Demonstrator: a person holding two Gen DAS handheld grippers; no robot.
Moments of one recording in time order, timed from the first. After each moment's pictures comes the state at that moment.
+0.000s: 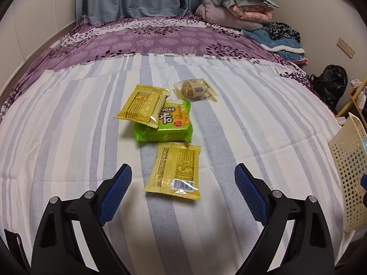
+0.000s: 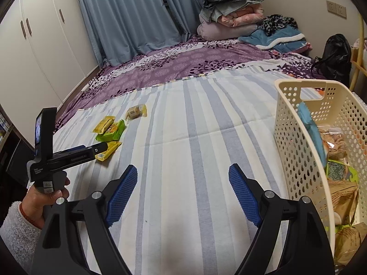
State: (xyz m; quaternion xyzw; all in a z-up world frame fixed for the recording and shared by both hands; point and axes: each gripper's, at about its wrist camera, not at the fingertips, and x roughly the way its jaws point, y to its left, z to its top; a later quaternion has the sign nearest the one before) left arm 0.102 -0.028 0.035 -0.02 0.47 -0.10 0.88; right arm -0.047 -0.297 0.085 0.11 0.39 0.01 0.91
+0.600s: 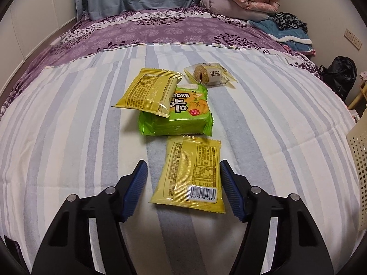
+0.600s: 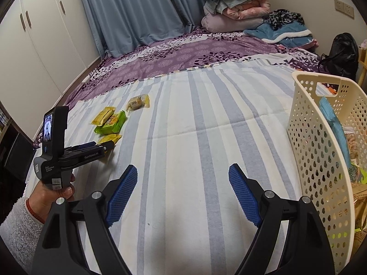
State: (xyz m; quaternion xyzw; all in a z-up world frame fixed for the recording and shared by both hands) left arm 0.117 -0.026 0.005 0.00 0.48 -0.08 0.87; right arm -0.028 -0.281 0.069 0.10 0.41 0.03 0.91
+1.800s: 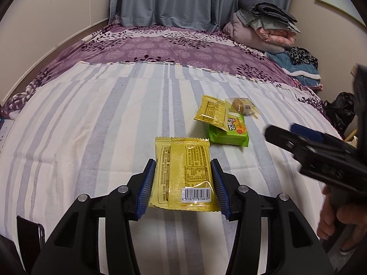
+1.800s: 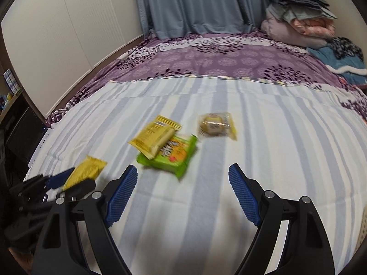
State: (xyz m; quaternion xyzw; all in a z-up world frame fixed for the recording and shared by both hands) left arm 0.073 0.064 0.055 -0.07 0.43 -0.04 0.90; right arm 0.127 -0.123 0.050 0.03 0.42 0.16 0.89
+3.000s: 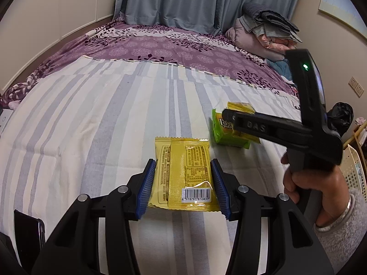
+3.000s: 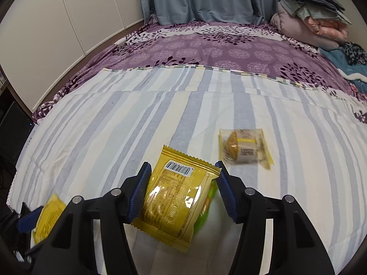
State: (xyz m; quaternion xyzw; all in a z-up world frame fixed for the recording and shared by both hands) left arm 0.065 0.081 0.056 -0.10 0.43 -0.04 0.90; right arm 0.172 -0.090 0.029 0.00 0.45 0.14 0.88
